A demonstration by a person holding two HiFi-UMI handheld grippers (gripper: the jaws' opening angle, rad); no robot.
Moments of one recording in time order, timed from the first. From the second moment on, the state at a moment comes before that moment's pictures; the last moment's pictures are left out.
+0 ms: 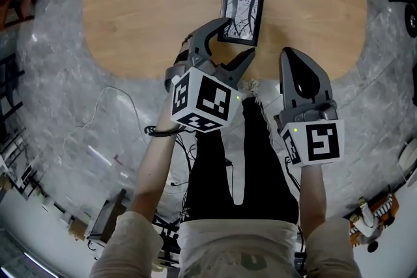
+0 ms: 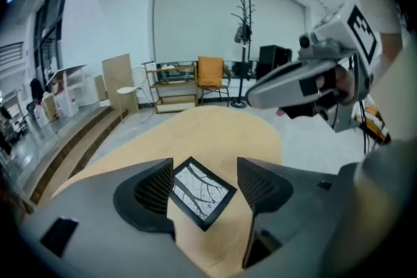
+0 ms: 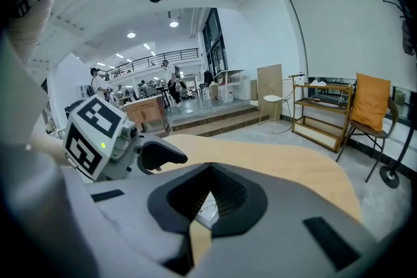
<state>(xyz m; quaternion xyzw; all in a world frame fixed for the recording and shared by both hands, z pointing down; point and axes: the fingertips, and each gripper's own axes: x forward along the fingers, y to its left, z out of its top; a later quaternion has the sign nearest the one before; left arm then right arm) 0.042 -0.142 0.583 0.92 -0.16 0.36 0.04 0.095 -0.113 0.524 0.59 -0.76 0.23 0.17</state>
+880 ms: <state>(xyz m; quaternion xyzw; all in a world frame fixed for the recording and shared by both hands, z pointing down) 0.025 -0.068 0.734 0.80 0.09 0.59 -0.04 0.064 -0.082 0.569 0.54 -0.77 0.28 0.20</state>
